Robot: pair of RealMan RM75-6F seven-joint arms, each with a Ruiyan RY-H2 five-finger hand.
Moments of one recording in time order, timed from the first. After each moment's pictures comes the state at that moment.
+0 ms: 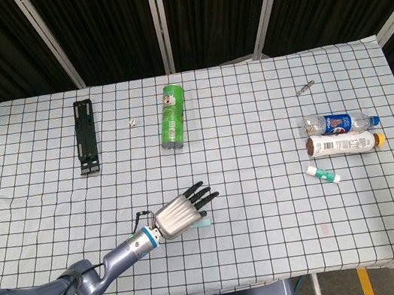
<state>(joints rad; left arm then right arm) -0.91 -1.75 0.02 -1.15 1.74 0.94 0.11 0.07 -1.01 0.16 -1.65 -1.34 1.48 0.01</state>
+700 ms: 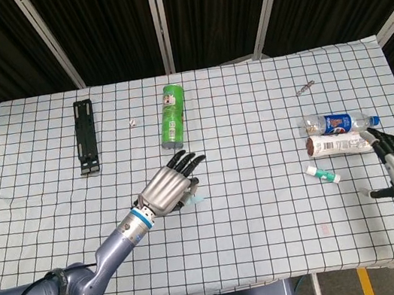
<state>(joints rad) -0.92 -1.50 -0.22 -1.65 1.20 0.84 0.43 0.24 -1.03 0.16 -1.65 -1.36 1.16 0.20</state>
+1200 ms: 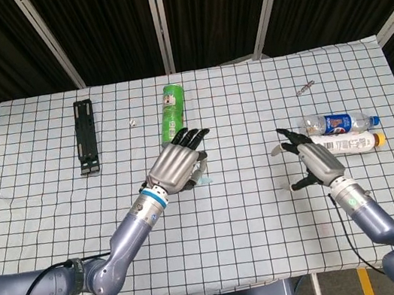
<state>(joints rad) -1.12 -1.47 -0.36 -1.78 0.66 0.92 0.69 0.53 -1.18 0.26 -1.74 -1.17 0.88 0.16</state>
